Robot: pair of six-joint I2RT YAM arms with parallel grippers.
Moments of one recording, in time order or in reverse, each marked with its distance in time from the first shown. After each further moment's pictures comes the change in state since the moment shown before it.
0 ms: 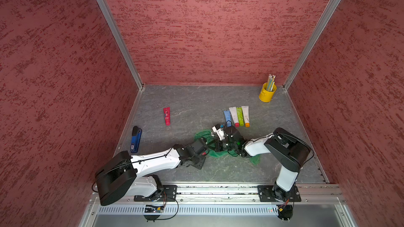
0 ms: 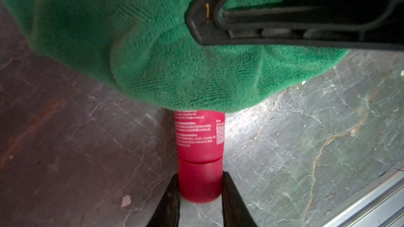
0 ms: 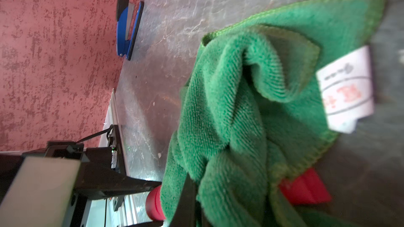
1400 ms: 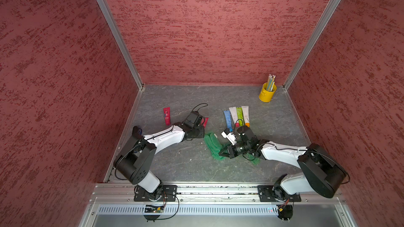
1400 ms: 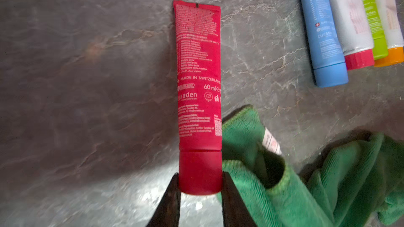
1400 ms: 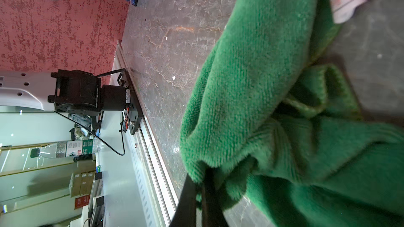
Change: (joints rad) left arm 0.359 0.318 0.320 0.170 0.062 -0.058; right arm -0.107 -0.382 -0.099 -0.518 -0.185 -0.256
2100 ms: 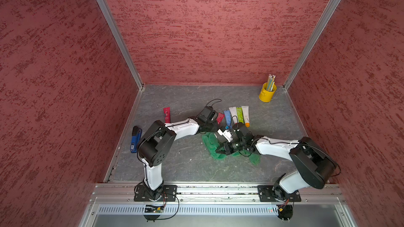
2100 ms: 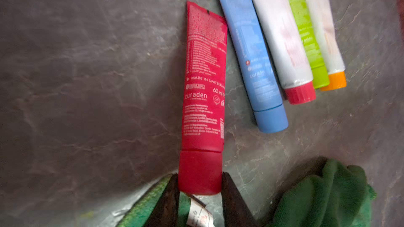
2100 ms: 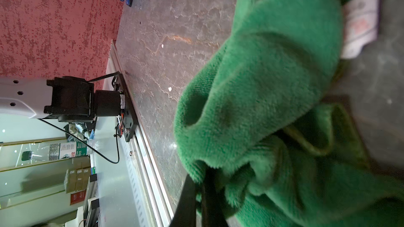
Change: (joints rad) left arm -0.042 0.228 0.224 0.103 0.070 -0.012; right arm 0.008 0.117 0.140 -0.048 0.011 -0.044
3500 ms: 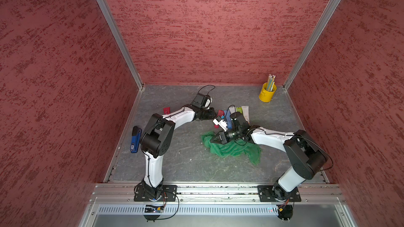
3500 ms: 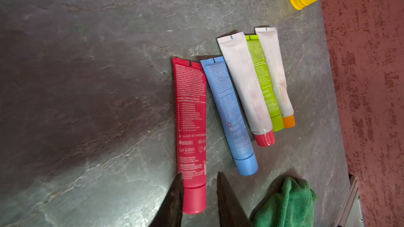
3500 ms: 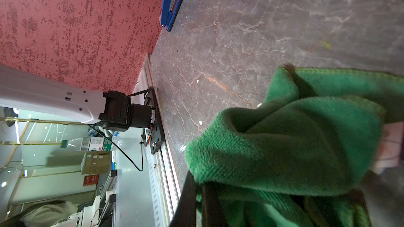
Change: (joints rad) left arm 0.136 0.151 0.237 -0.064 0.251 0.076; right arm -0.056 0.103 0.179 0.006 -0.165 -0.028
